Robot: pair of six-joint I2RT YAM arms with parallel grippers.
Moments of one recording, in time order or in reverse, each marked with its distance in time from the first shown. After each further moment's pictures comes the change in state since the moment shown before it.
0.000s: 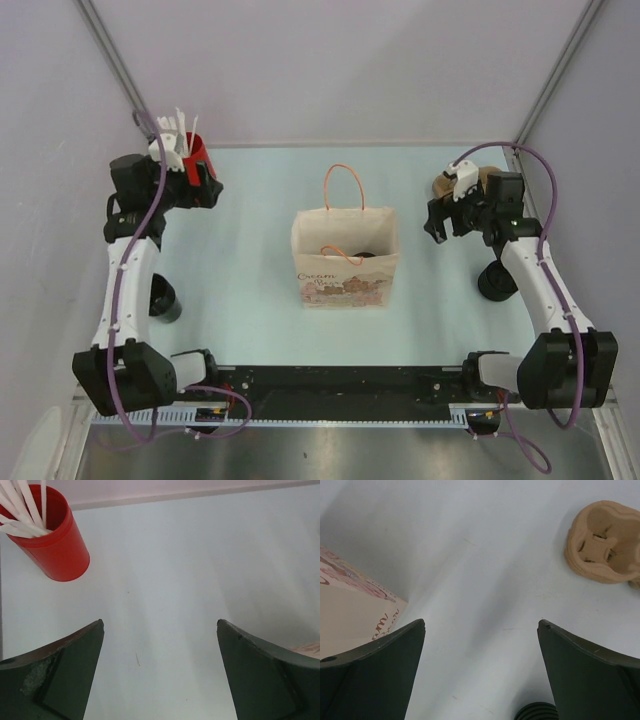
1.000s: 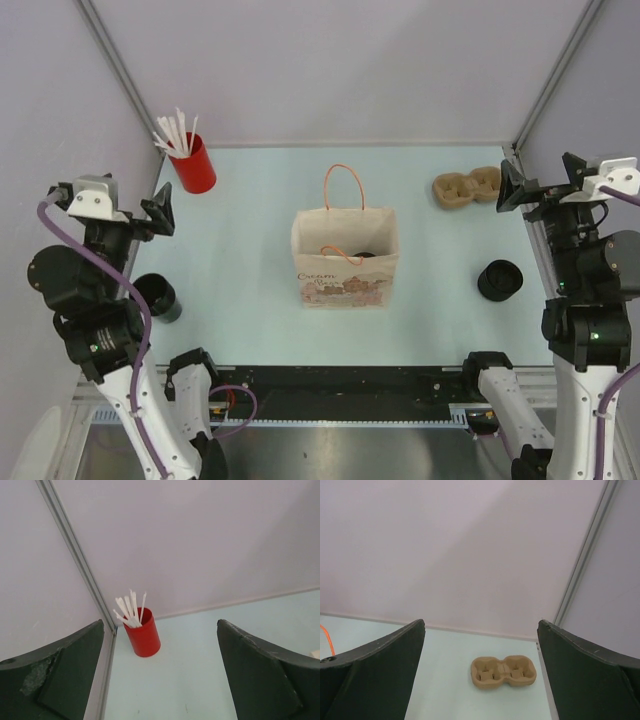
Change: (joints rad) left arm 0.275 -0.560 0.078 -0.003 0.101 -0.011; right arm -0.032 -0.554 0.271 0.157 0.336 0.278
